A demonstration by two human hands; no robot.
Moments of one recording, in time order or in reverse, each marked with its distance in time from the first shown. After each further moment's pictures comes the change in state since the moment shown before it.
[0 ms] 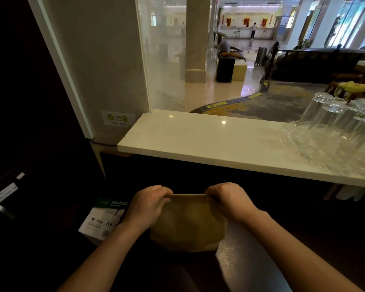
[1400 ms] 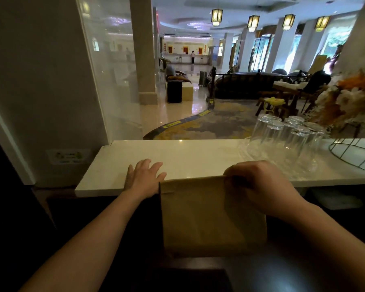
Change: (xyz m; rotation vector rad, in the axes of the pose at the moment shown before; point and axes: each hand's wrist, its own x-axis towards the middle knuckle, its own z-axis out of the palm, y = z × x) left_hand 0.189 0.002 0.007 0.339 -0.221 -0.021; right_hand -0.044 -0.039 -0.174 -0.015 0.264 0.310
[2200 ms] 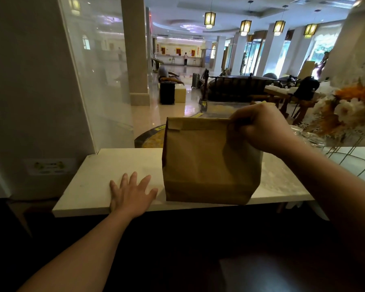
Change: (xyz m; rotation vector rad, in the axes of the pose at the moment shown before) left_hand 0.038 -0.018 0.036 0.118 -0.170 -0.154; right_hand 0.127 0.044 -0.049 0.027 0.272 0.091
